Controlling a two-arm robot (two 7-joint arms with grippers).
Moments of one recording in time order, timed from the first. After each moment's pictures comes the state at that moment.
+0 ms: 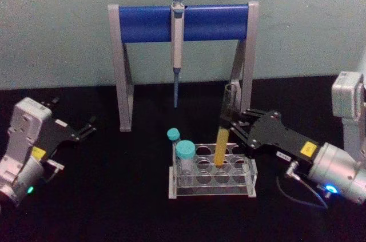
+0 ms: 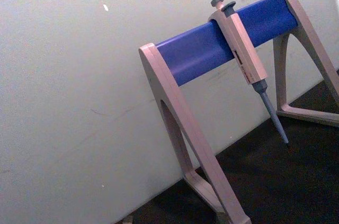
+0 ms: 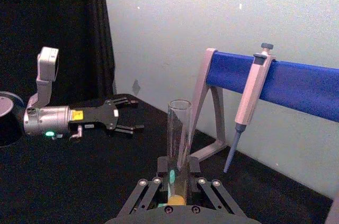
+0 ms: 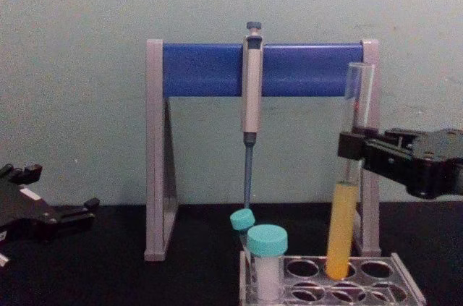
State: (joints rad) left arm -0.20 0.60 0.45 -1.41 -0.25 -0.12 0.03; right arm 0.12 0.57 -0.37 -1.70 0.56 -0.01 0.54
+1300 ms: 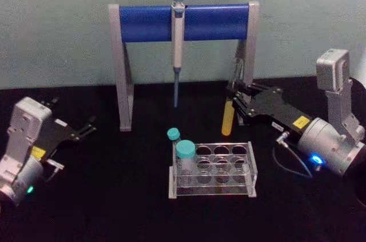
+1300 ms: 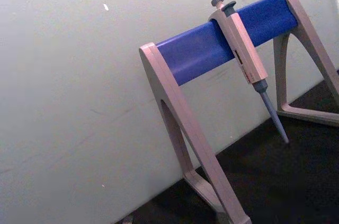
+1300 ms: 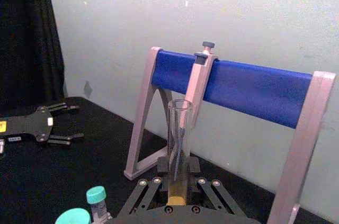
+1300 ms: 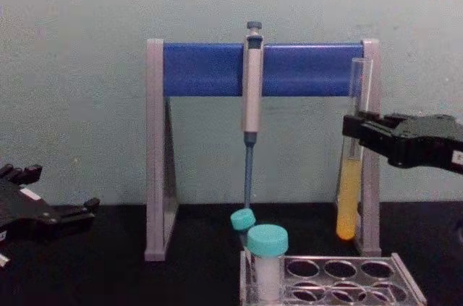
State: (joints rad) left arm -0.20 0.60 0.45 -1.41 -0.25 -0.12 0.03; right arm 0.25 0.47 -0.36 -1.54 0.48 0.00 0.44
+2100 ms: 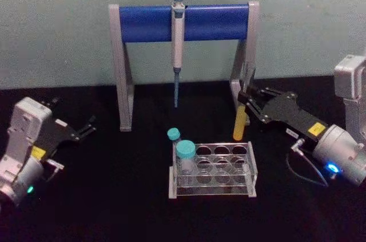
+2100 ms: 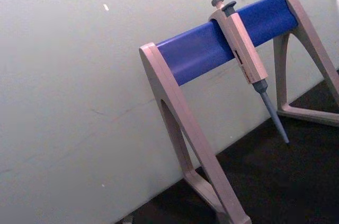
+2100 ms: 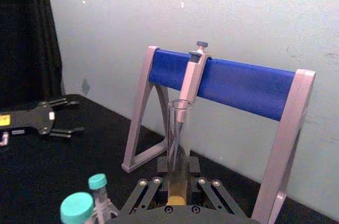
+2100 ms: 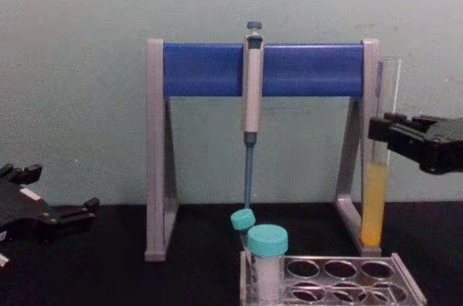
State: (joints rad) left arm -0.20 0.60 0.45 -1.41 -0.25 -0.12 0.03; right arm 0.17 0.50 -0.31 -1.62 0.48 0.00 0.44
